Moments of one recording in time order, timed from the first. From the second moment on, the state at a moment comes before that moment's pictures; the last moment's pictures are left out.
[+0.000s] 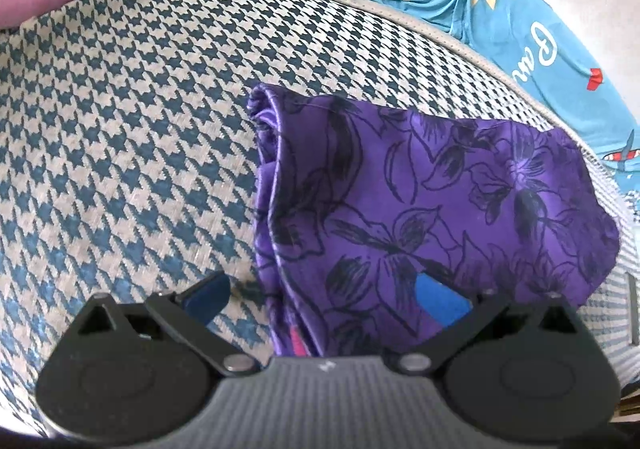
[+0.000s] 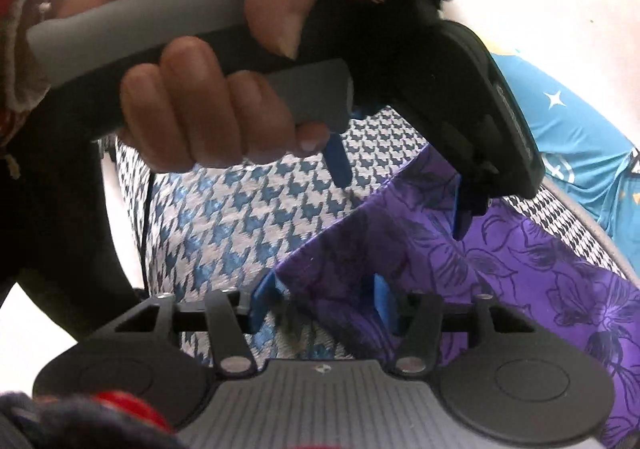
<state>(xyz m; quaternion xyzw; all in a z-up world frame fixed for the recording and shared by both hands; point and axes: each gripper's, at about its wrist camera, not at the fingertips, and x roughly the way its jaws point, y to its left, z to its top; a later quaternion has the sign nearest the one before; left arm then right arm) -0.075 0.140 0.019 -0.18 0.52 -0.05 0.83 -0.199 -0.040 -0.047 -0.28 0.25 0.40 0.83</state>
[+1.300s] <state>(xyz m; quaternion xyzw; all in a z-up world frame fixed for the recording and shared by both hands) -0.074 0.130 0.025 -0.30 0.52 -0.17 0.78 -0.186 -0.057 -0.026 -0.24 0.25 0.37 0.86</state>
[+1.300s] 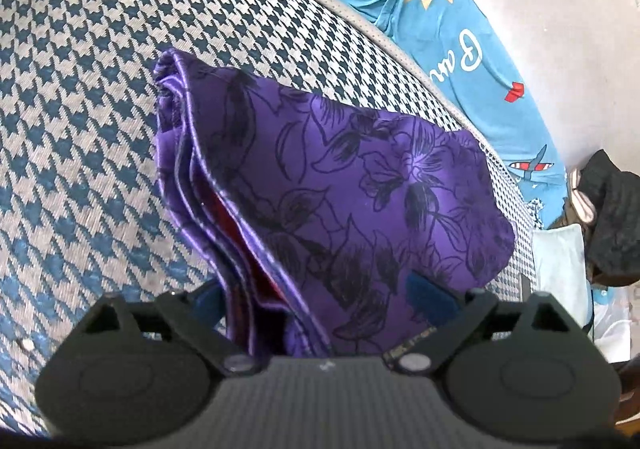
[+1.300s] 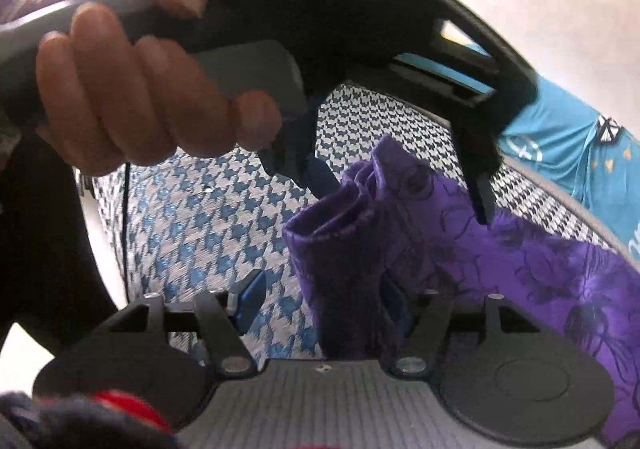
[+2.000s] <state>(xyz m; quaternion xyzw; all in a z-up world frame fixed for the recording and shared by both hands) -0.023 0.148 0.001 -0.32 0.51 -0.09 0.79 -0.174 -0.075 -0.002 -0.23 0.22 0.32 0.89</state>
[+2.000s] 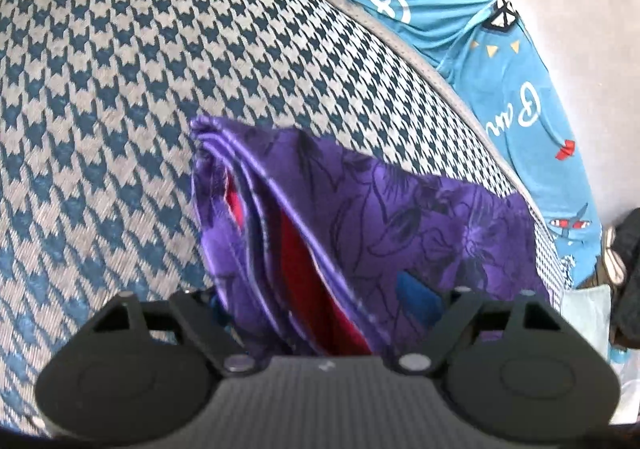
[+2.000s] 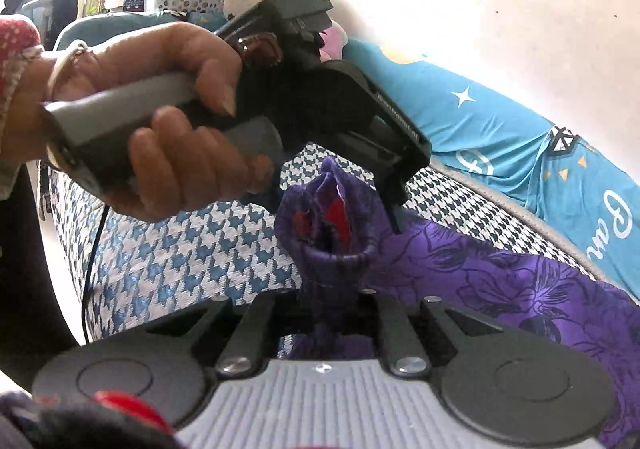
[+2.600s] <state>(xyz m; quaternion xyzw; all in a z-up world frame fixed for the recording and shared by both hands) -0.026 0.083 0.046 -0.26 0.40 -0.07 0.87 -0.170 -0.121 0.025 -0.22 0.18 0.26 0.92</state>
